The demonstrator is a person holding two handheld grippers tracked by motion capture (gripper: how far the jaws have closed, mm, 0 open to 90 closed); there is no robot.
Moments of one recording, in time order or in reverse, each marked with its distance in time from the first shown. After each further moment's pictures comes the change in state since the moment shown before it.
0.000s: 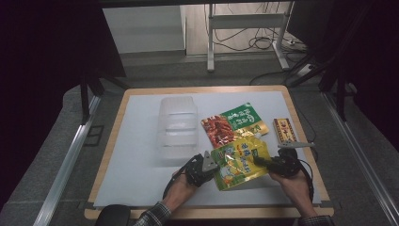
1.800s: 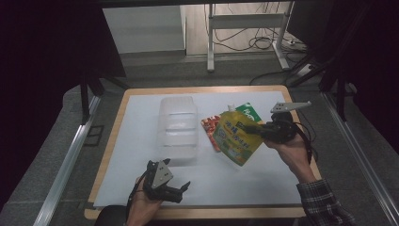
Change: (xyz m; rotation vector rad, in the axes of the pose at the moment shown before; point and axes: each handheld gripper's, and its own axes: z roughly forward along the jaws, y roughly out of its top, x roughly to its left) left arm 0.017 -0.068 -0.099 -0.128 0.153 -0.062; right arm 0.037 0.118 -0.012 -0.018 0.099 -0.232
